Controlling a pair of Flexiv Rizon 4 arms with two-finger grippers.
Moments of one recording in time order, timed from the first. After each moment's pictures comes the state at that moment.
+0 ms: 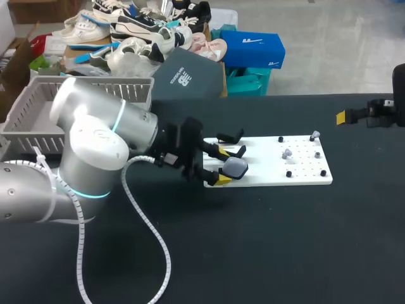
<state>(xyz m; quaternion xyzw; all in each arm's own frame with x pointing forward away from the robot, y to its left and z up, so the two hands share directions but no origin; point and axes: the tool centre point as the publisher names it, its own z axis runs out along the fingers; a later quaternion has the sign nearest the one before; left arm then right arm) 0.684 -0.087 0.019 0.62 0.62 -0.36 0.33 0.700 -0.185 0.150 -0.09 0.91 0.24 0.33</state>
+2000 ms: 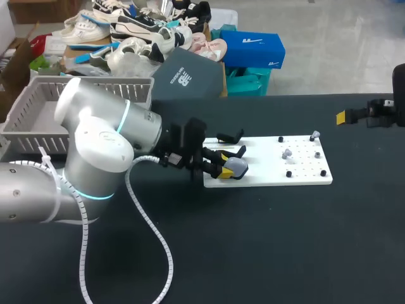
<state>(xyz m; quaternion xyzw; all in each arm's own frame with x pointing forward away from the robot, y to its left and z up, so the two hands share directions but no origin) 0.687 -0.093 0.015 0.61 0.63 -0.35 0.33 0.700 -0.185 0.150 -0.09 0.91 0.24 0.33</state>
